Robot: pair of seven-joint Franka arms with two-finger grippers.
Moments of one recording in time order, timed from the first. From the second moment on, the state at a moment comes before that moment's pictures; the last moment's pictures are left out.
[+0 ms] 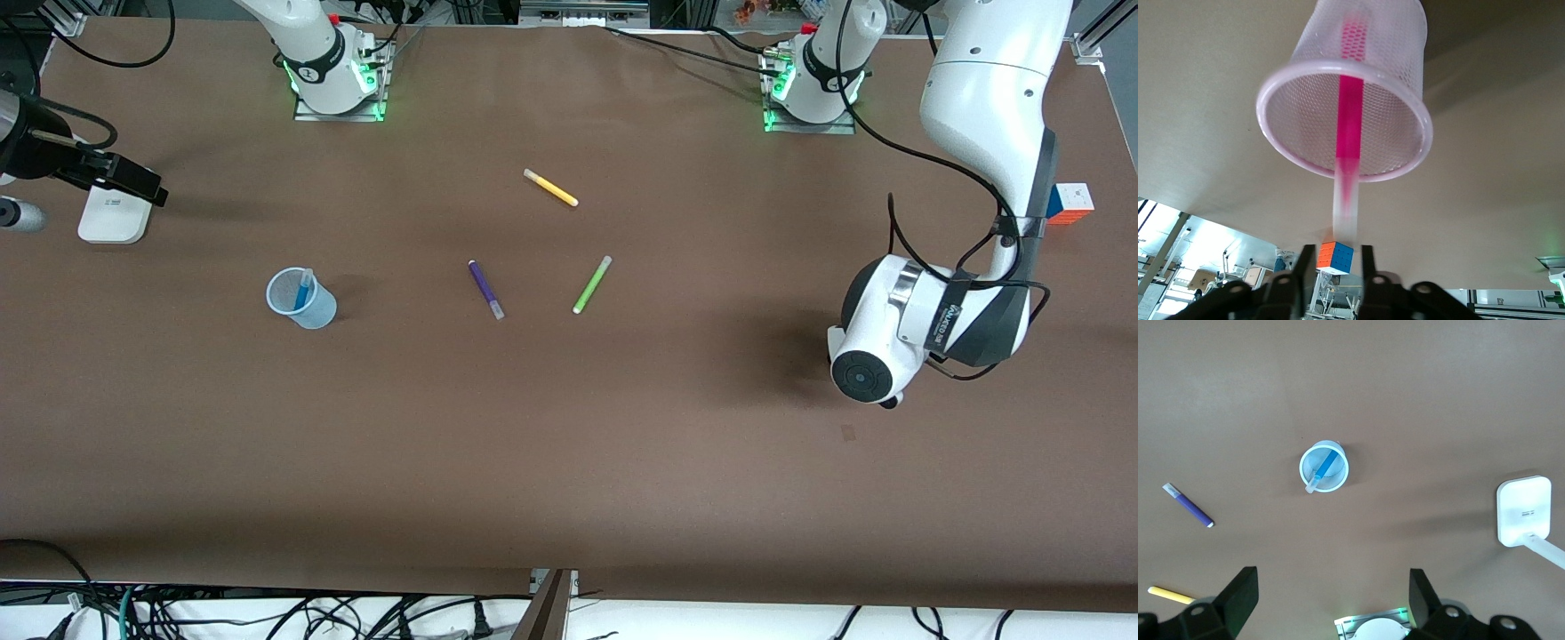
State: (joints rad) left arm -0.05 0.69 -0.15 -1.49 0.65 1.45 0.36; right arm 0.14 -0.01 -0.13 -1.61 -0.02 1.47 0.21
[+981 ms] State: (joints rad) left arm -0.05 0.49 -0.16 -1.22 0.35 1.45 0.20; right arm 0.13 -0.01 -0.05 -1.61 -0.02 1.47 0.19
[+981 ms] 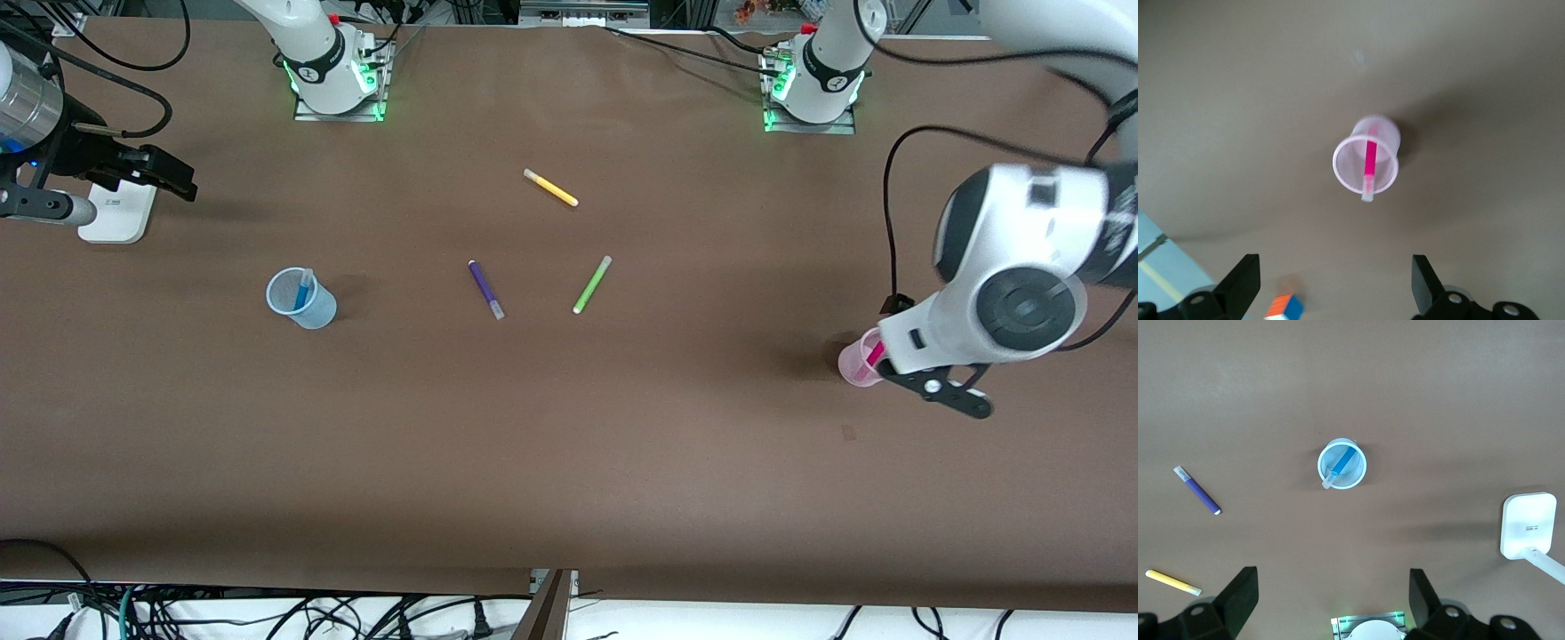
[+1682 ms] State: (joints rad) left arm 0.03 0.14 -0.01 -1.55 0.01 1.77 0.16; right arm 0.12 -0.01 -0.05 -1.59 -0.02 1.47 0.19
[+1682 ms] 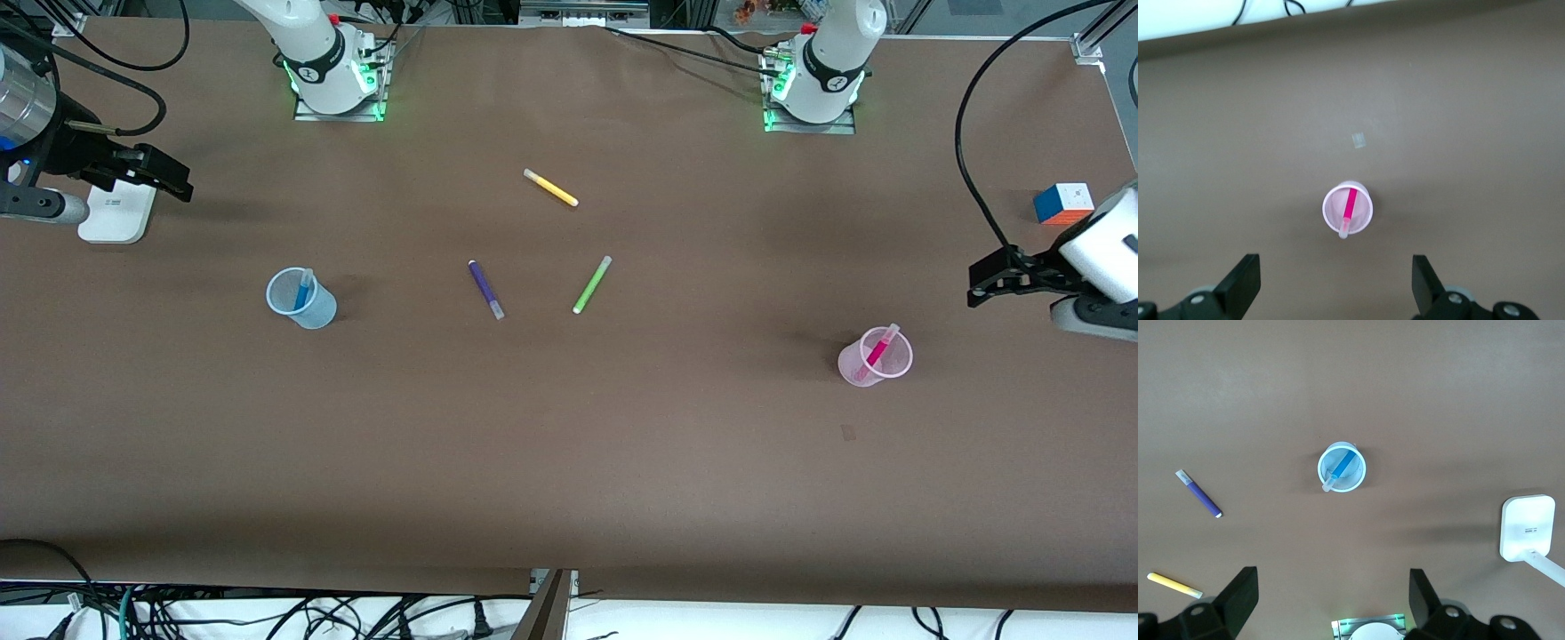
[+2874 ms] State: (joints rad) left arm 0.03 0.01 -0.03 -1.70 0.00 1.70 0.14; right arm 0.12 -0.01 -0.05 -1.59 -0.02 1.47 0.19
